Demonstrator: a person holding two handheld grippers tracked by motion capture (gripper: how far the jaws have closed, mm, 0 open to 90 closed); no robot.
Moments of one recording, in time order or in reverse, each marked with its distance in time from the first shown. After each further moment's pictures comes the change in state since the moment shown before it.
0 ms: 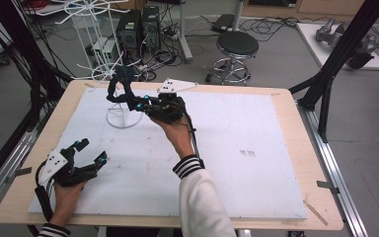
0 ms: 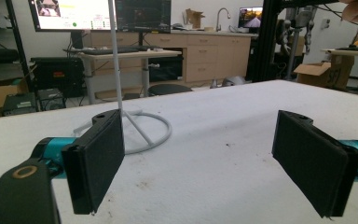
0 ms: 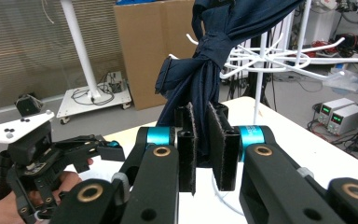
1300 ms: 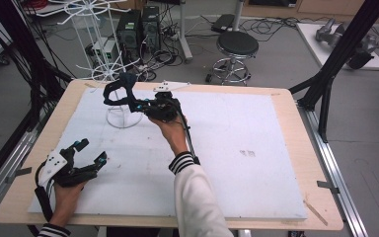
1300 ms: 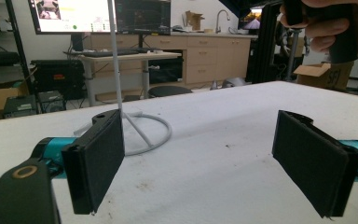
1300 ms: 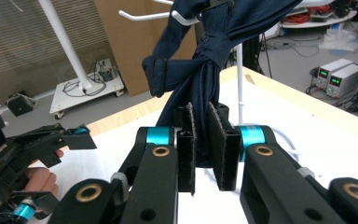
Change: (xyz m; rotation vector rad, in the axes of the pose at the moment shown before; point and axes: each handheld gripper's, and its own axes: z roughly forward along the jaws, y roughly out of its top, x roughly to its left) left arm 0.000 0.000 -0.001 -0.005 -0.001 0.008; right arm -0.024 -0.023 0.029 0.090 -0.041 0.102
